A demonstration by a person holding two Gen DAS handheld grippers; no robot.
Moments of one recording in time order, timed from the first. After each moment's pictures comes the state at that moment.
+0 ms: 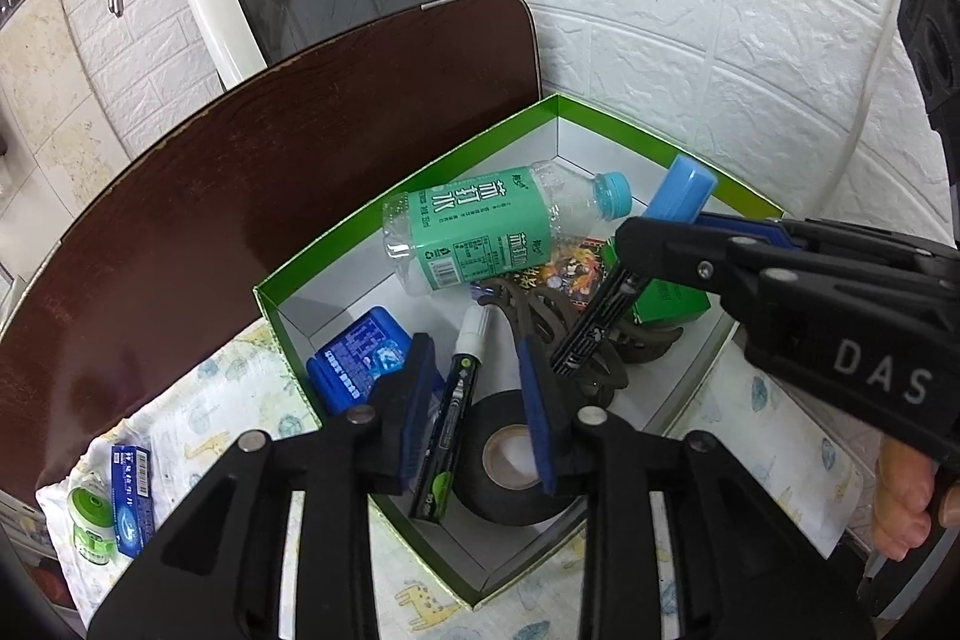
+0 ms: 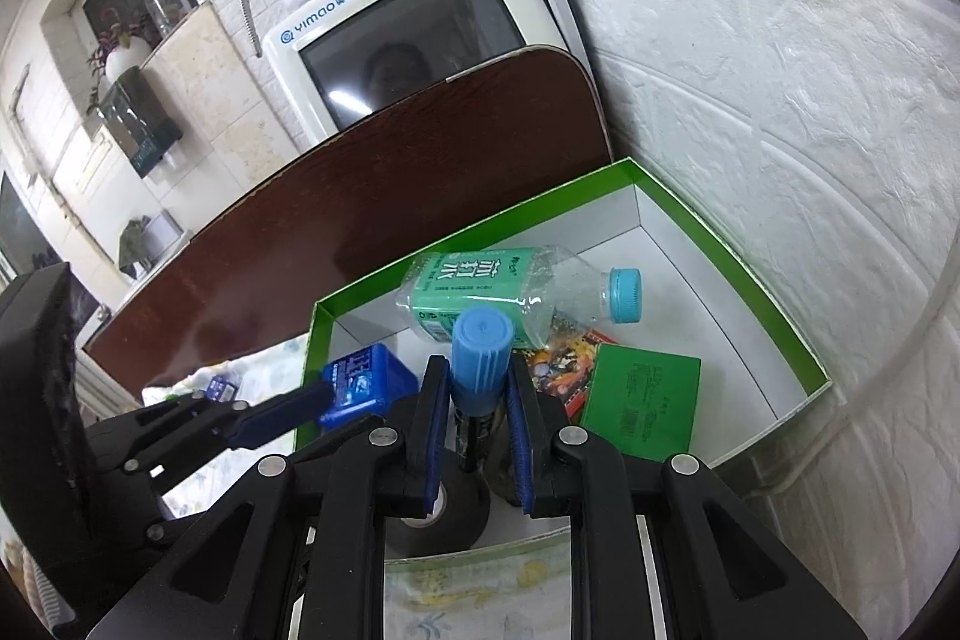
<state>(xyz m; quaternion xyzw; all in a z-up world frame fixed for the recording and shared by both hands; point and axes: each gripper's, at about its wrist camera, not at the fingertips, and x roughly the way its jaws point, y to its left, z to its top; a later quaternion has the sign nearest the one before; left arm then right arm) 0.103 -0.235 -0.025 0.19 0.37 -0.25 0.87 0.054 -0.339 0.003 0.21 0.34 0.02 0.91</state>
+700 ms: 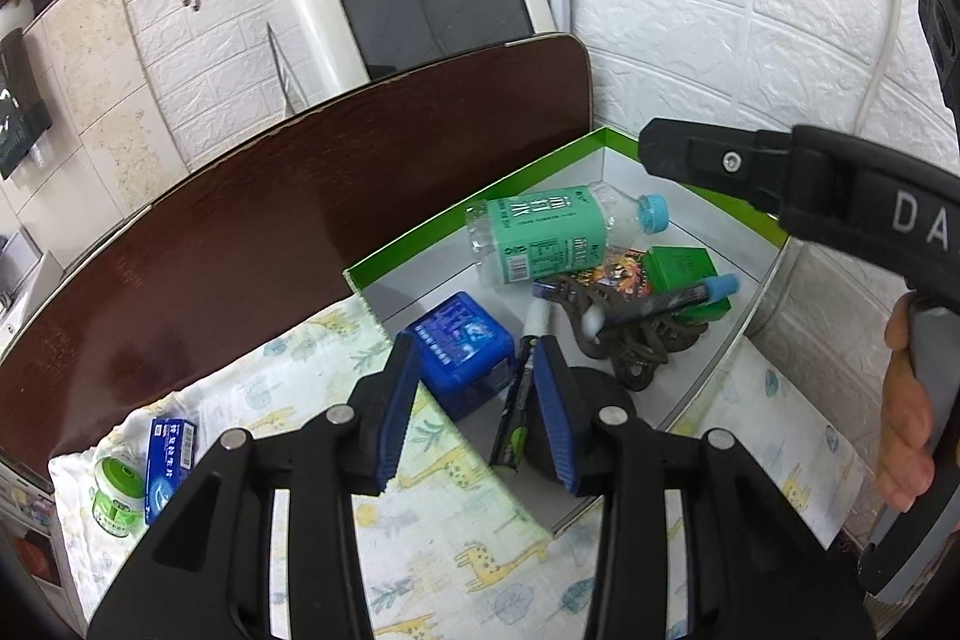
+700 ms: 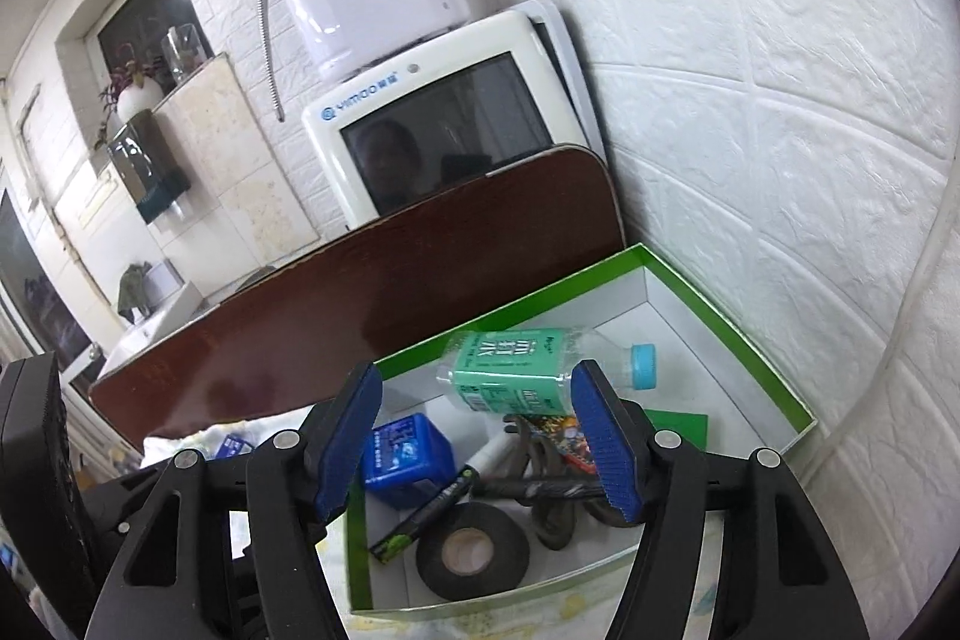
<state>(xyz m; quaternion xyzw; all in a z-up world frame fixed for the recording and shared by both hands) 0.087 -0.179 -0.003 0.16 0.35 -0.22 0.90 0.045 -0.314 0.044 0.20 0.27 -0.01 0.94</state>
